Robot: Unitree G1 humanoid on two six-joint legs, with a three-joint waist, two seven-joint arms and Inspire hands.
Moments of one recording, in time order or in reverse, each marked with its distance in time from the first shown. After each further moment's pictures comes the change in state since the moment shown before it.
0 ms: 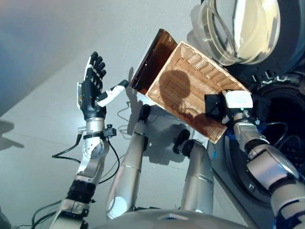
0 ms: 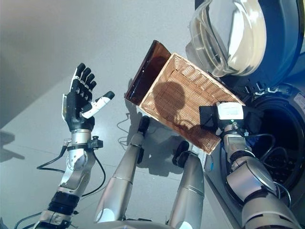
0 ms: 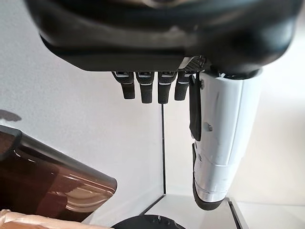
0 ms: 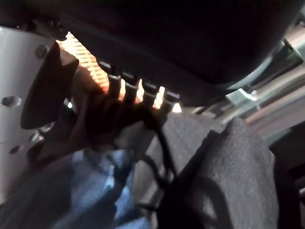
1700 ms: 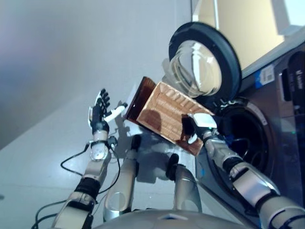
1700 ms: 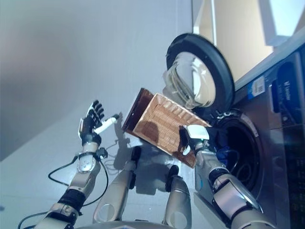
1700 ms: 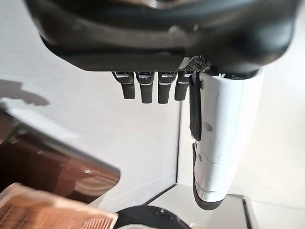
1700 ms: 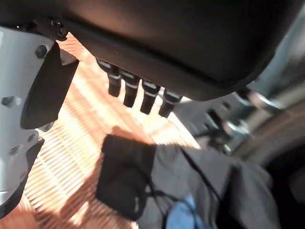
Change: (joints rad) left arm -0.070 -0.020 -0.015 0.420 -0.045 -0.014 -0.016; right arm 0.154 0.172 -0.010 -0.201 0.047 -0.085 0.136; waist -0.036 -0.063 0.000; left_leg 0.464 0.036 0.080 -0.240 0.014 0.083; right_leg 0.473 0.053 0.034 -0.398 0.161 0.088
